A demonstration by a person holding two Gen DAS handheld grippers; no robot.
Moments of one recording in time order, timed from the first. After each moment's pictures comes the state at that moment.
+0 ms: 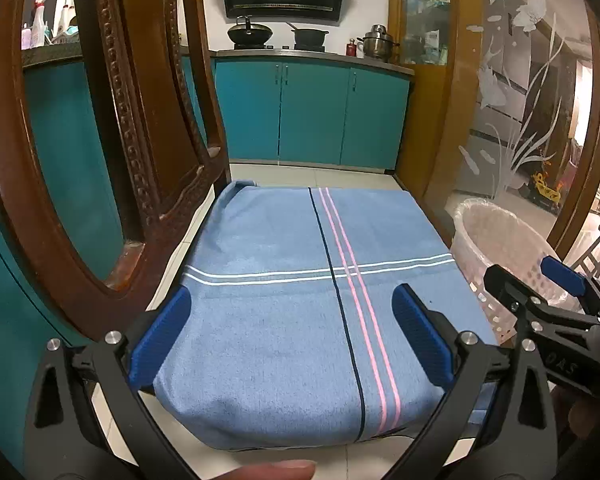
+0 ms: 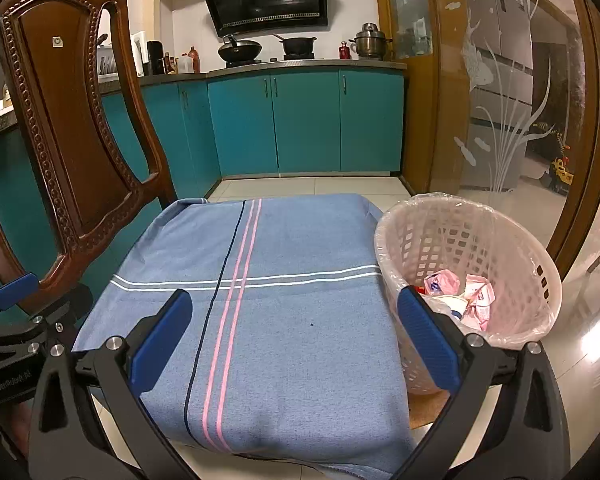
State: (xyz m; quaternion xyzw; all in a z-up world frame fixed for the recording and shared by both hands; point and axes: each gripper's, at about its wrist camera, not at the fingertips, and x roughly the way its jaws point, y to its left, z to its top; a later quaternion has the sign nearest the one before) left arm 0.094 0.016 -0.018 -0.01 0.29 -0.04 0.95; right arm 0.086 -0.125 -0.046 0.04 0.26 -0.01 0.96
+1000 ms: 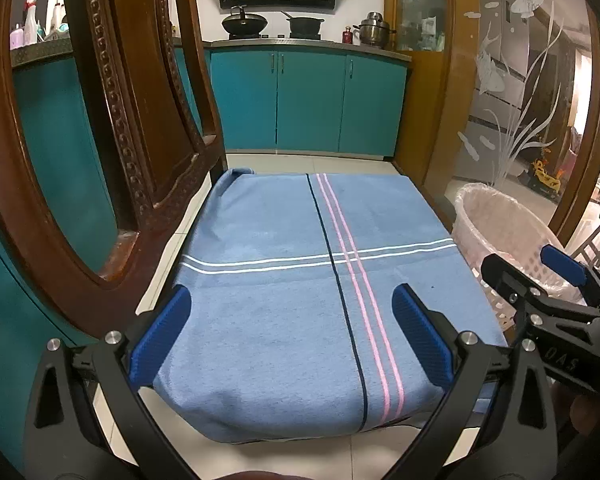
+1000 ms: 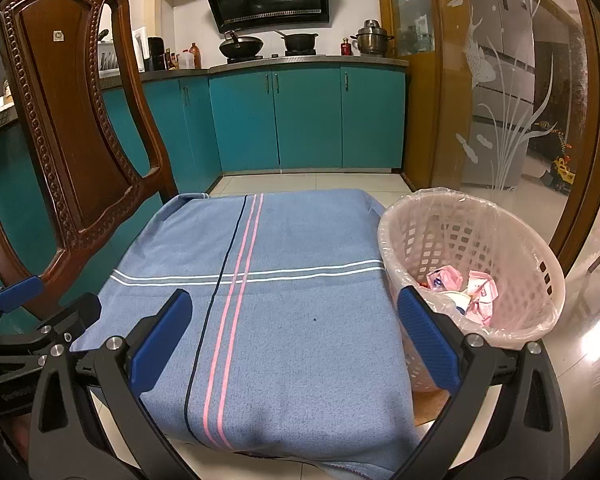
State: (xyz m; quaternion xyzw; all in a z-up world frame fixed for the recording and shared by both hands) left arm 0.097 0.011 -0.025 0.00 0.31 -0.05 0.95; right arm 0.086 -0.123 -0.050 0.04 0.27 -0.01 0.96
